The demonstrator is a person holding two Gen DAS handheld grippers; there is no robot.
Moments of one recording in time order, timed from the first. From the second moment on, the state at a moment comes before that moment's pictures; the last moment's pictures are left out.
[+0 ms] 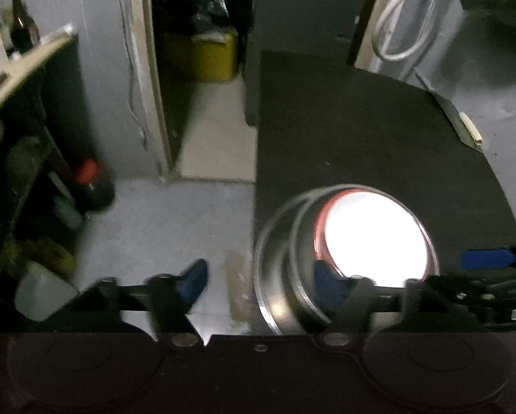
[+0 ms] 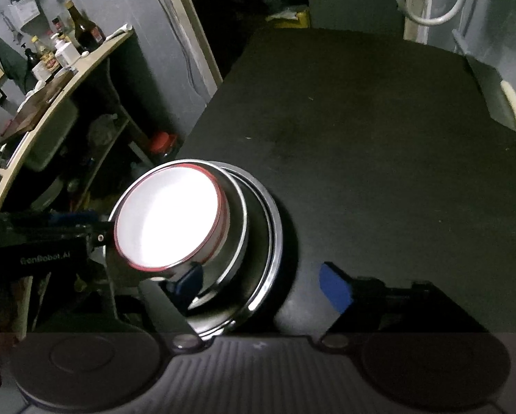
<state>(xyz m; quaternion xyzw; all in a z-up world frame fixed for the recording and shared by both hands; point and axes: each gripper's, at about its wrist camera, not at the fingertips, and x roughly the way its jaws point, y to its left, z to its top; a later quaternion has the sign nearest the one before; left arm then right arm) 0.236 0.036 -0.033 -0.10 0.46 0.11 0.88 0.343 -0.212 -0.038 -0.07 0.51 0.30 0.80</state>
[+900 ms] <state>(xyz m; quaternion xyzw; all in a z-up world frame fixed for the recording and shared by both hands) 0.165 0.055 -0.015 -0.11 0.42 0.07 0.90 0.257 -0.251 -0.015 0.01 0.41 0.26 0.87</state>
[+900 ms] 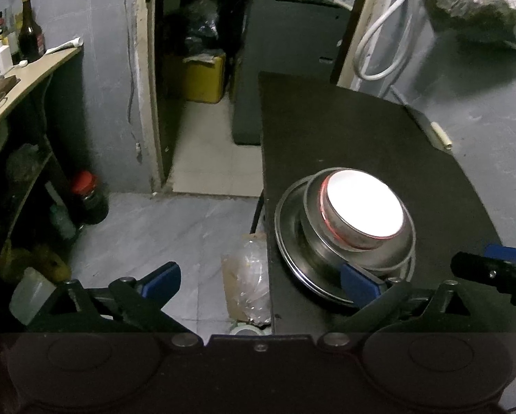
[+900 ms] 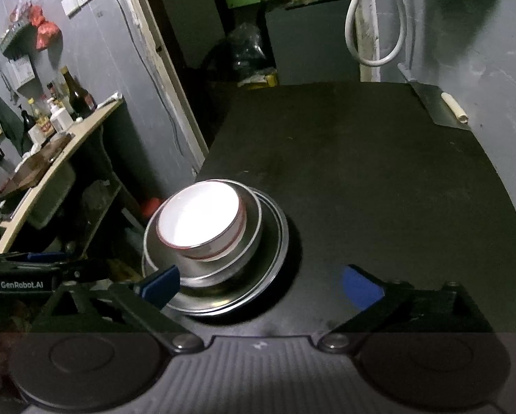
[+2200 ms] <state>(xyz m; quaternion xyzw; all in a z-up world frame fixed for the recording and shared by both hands) 0.083 0.039 -0.029 -0.07 0.35 -0.01 0.93 0.138 -0.274 -0.043 0.04 0.33 0.13 0.94</state>
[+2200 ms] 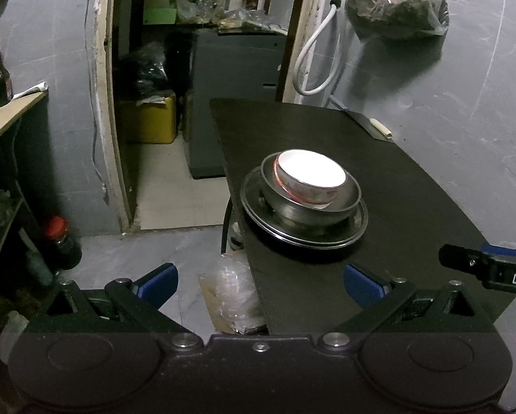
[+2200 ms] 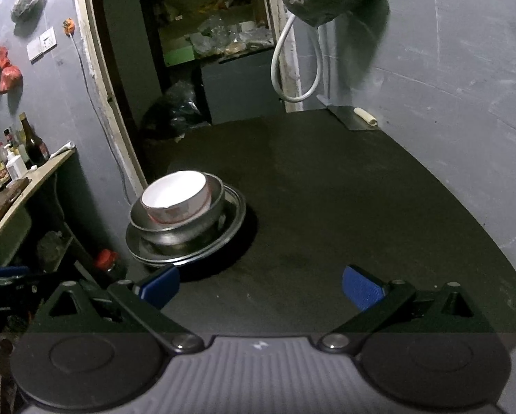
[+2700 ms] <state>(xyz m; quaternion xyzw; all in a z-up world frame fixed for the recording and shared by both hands) 0.080 0.034 -0.032 -0.07 0.36 0.01 0.93 0.145 -0.274 -0.047 0.03 0.34 0.15 0.93</state>
